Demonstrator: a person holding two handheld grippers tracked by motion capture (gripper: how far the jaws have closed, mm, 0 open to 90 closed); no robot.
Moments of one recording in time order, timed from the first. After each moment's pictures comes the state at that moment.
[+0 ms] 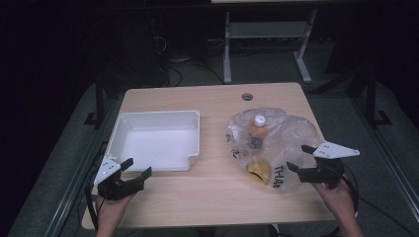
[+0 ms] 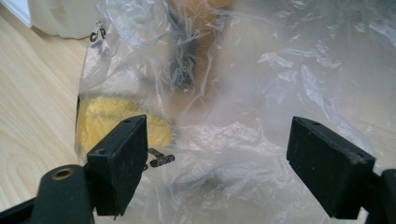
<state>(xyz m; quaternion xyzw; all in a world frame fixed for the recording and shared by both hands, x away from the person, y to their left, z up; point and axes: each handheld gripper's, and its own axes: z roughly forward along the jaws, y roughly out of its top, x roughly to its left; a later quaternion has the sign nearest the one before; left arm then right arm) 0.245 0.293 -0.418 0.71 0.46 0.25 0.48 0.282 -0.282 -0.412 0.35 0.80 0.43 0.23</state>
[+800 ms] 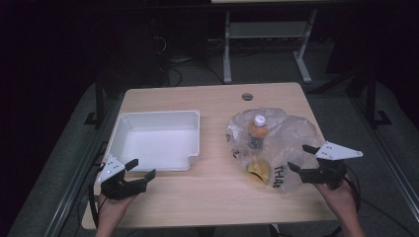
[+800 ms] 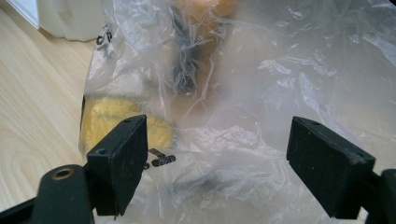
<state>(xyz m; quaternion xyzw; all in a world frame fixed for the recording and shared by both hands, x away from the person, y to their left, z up) 0.249 0.287 -0.421 0.73 0.43 0.22 0.48 0.280 -0.285 -0.409 0.33 0.80 0.44 0.24</state>
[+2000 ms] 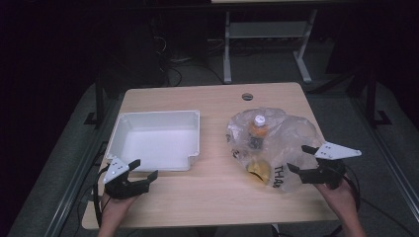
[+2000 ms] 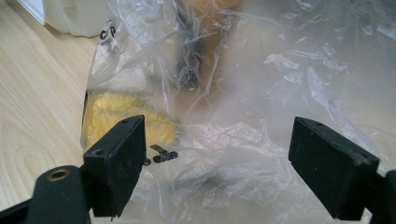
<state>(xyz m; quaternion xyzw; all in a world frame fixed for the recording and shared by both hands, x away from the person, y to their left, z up) 0.255 0.285 -0.433 0.74 0.42 0.23 0.47 0.283 -0.286 -0.413 0.33 0.80 0.44 0.23</state>
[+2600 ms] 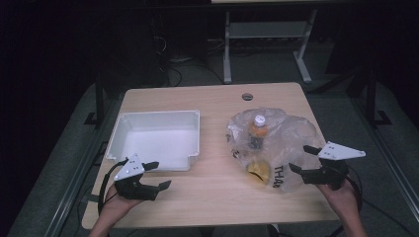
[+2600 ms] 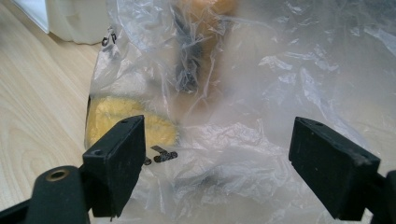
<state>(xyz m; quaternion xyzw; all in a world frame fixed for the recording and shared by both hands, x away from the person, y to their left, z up) 0.259 0.257 -0.408 0.83 0.27 0.14 0.46 0.279 -0.290 -0.411 0.33 0.80 0.45 0.22</state>
